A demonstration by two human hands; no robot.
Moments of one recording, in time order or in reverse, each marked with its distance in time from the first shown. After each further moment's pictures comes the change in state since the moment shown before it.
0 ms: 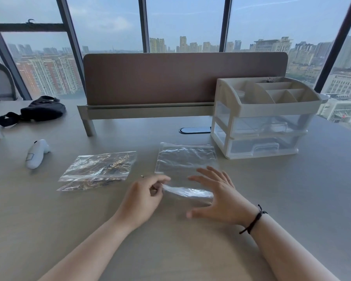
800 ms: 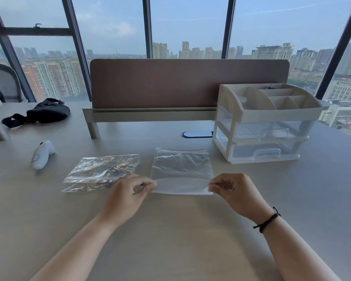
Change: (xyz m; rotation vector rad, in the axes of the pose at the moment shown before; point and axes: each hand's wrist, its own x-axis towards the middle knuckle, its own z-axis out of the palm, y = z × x) left_hand 0.000 -0.008 -0.044 0.144 0.009 0.009; right_hand -0.004 0.011 -0.020 0.362 0.290 0.147
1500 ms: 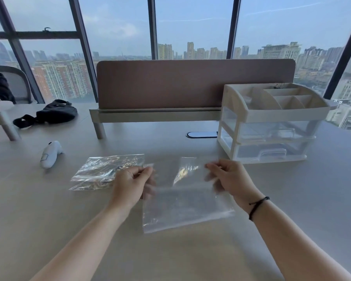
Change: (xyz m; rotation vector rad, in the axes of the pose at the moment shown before) left_hand 0.012 0.034 -0.001 -0.549 0.151 -0.523; right_hand 0.029 -0.026 0.014 0.459 0.038 0.218
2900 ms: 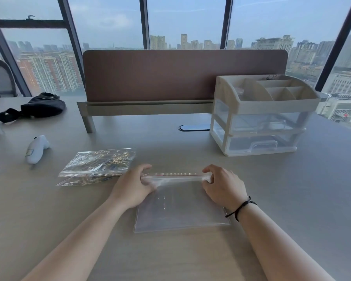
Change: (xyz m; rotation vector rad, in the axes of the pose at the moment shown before) left_hand 0.010 -0.014 0.010 0.788 -0.207 0.065; right_hand -0.002 0.044 -0.001 -0.921 0.064 -0.101
